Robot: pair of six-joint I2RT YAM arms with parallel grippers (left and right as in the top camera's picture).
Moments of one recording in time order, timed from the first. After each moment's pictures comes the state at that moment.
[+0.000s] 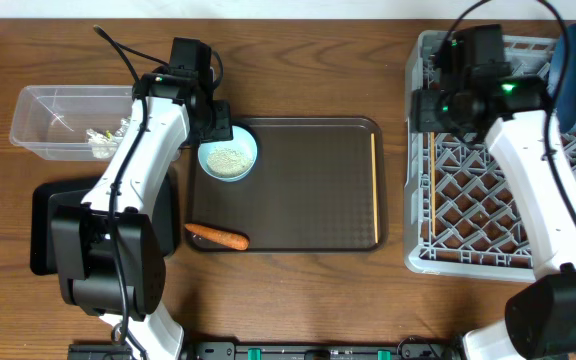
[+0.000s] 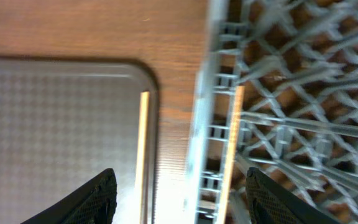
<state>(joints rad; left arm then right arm) -0.13 1.85 1.51 -0.92 0.02 -0.24 0.16 1.69 1.56 -0.97 -0.03 0.15</state>
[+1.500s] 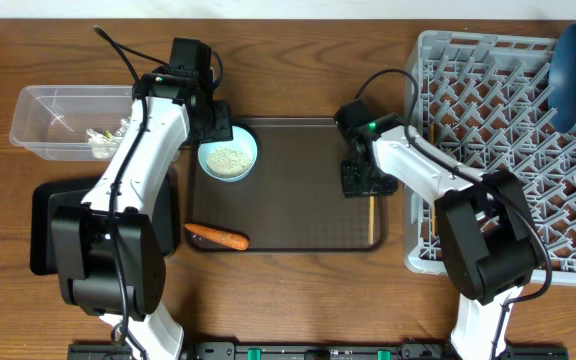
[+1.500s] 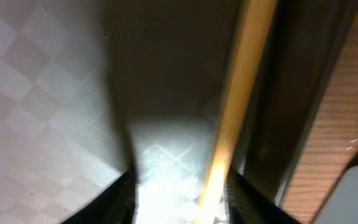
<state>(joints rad) -0.13 1.85 1.51 -0.92 0.02 -0.24 0.46 2.03 1.36 -0.90 0.03 0.45</state>
